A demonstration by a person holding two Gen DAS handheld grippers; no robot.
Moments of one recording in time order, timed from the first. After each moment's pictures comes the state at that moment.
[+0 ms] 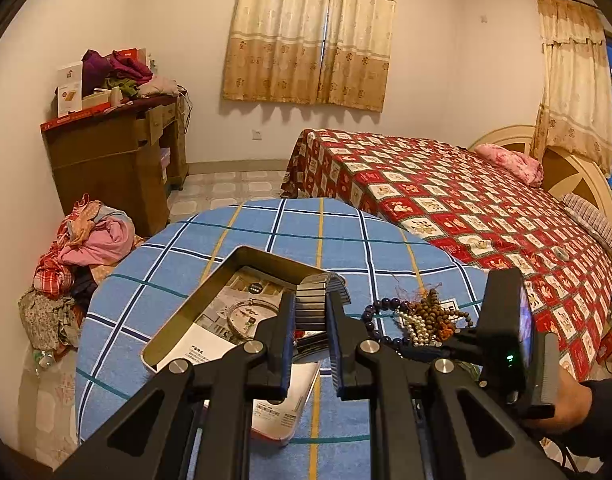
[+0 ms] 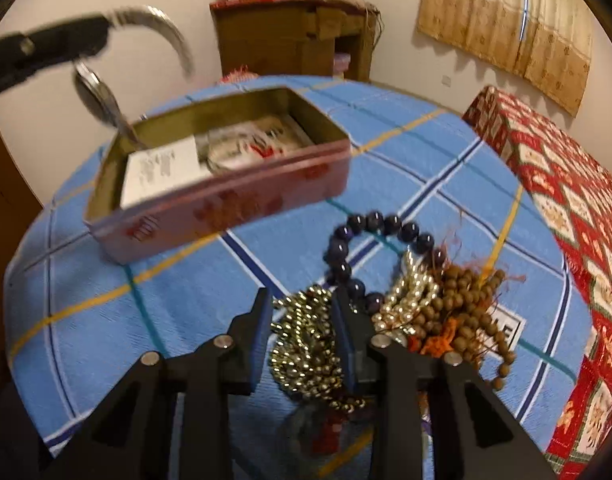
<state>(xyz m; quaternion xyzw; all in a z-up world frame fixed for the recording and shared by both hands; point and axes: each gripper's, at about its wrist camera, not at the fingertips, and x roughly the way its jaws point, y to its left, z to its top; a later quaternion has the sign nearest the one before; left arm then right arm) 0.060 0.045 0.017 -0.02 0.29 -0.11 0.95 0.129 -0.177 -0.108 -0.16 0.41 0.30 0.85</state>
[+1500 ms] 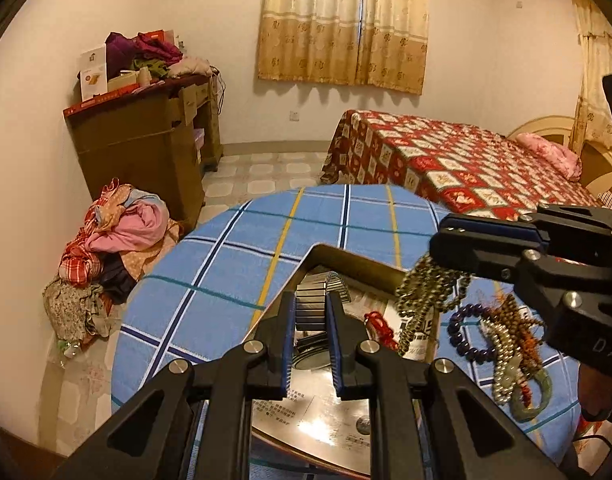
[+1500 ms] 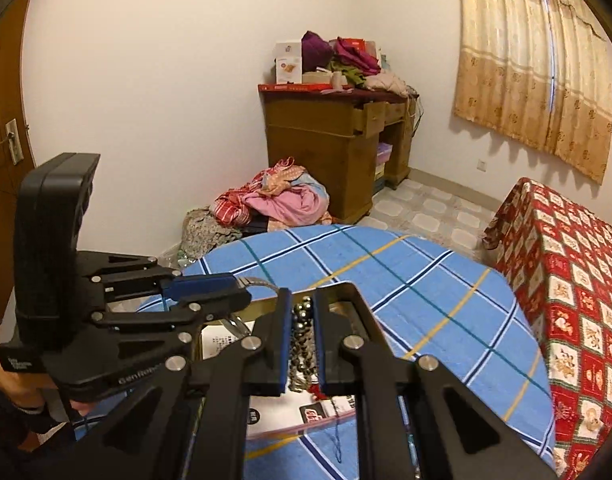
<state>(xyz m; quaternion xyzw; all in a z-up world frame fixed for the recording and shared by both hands) 0.116 0.092 -0.006 -0.01 0.33 -0.05 0.94 0.149 -0.095 0.010 -0.12 0.28 0.39 0.87</state>
